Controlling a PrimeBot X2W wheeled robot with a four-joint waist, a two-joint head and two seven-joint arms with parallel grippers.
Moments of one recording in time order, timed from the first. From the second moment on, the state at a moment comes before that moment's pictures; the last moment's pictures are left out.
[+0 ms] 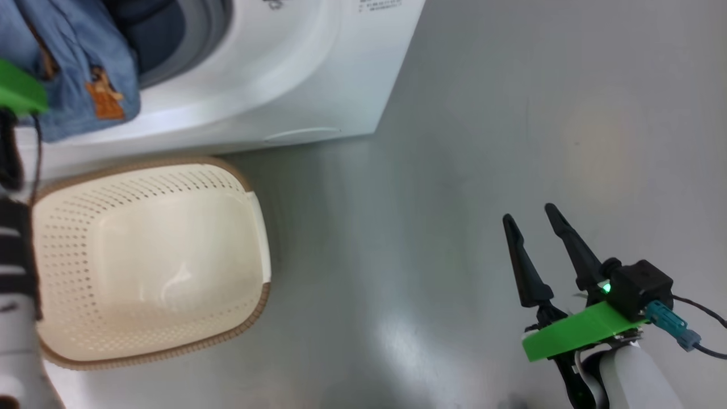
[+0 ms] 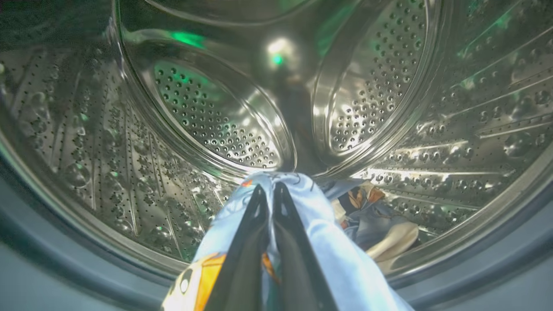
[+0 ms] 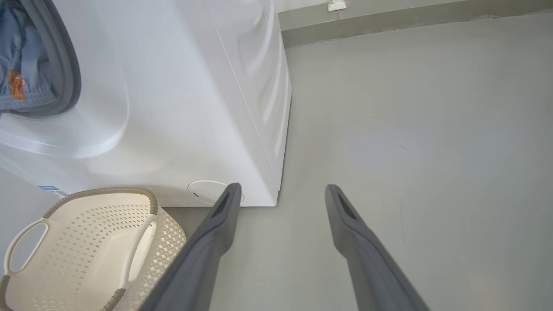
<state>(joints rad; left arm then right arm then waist) -1.01 0.21 0.12 0.66 -0.13 -0.07 -0.24 -0.21 -0.08 0.10 0.13 0.25 0.12 -0.25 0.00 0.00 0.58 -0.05</state>
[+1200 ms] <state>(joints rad) -1.29 0.33 -0.01 0.84 -0.15 -0.12 -0.10 -0.29 -0.06 0.15 0.15 0.31 0.12 -0.25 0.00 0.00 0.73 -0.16</state>
